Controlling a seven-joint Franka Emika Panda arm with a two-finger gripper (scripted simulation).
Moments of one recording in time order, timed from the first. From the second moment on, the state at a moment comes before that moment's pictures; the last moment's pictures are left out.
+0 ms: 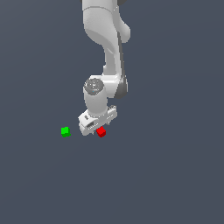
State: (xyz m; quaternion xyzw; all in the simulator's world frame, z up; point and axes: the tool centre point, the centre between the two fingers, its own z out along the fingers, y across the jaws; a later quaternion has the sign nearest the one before) arm -0.015 -0.063 0.069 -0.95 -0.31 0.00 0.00
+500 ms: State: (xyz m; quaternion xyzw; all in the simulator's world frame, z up) arm -0.014 -0.062 0.065 -0.95 -0.31 0.00 0.00
